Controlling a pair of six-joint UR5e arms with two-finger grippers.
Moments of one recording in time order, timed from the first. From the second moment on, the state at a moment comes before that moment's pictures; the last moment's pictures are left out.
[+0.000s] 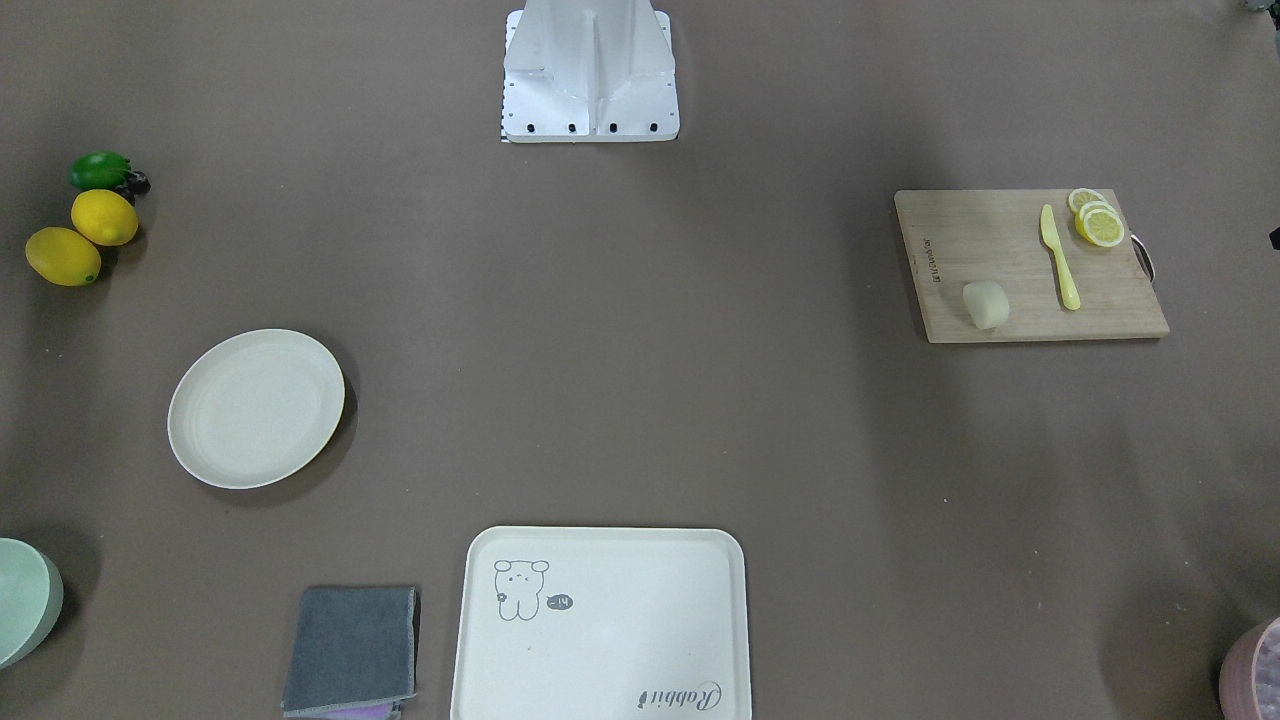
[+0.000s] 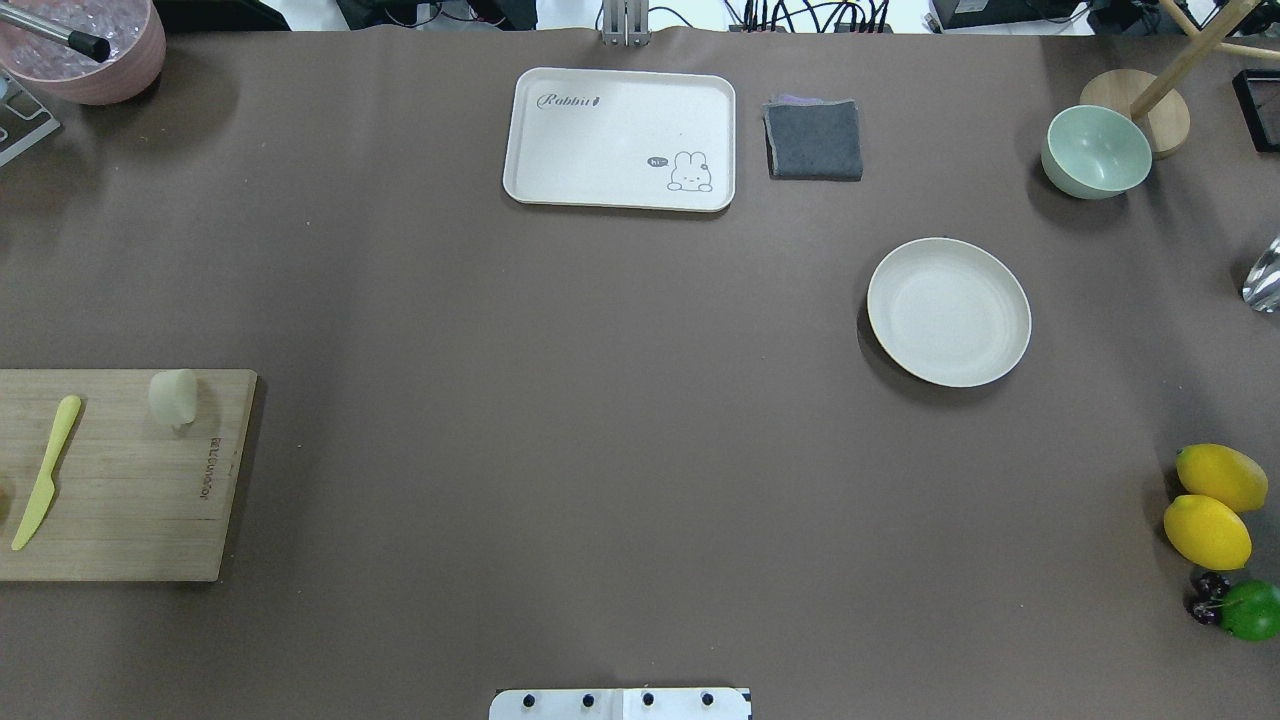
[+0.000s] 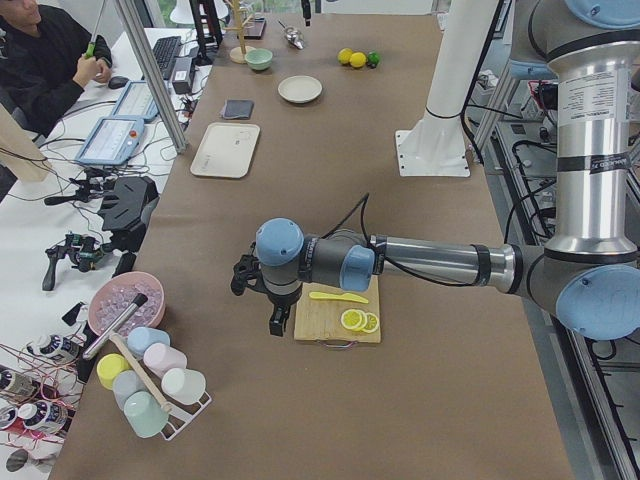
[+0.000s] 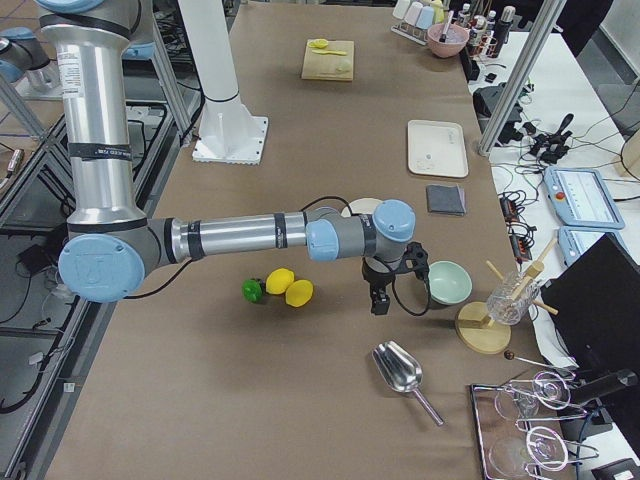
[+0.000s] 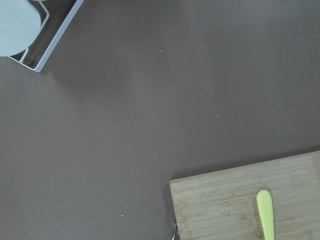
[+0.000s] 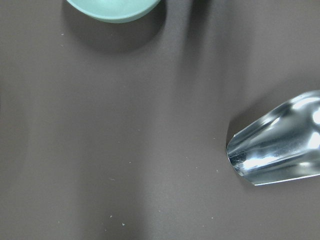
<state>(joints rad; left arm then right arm) -1.50 -1.48 -1.73 -1.67 -2.40 0.02 1.40 -1.53 1.63 -1.54 2.33 0.03</state>
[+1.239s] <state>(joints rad) -1.51 -1.48 -1.76 -1.67 -2.40 0.01 1.45 -1.56 1.63 -1.53 2.33 0.03</state>
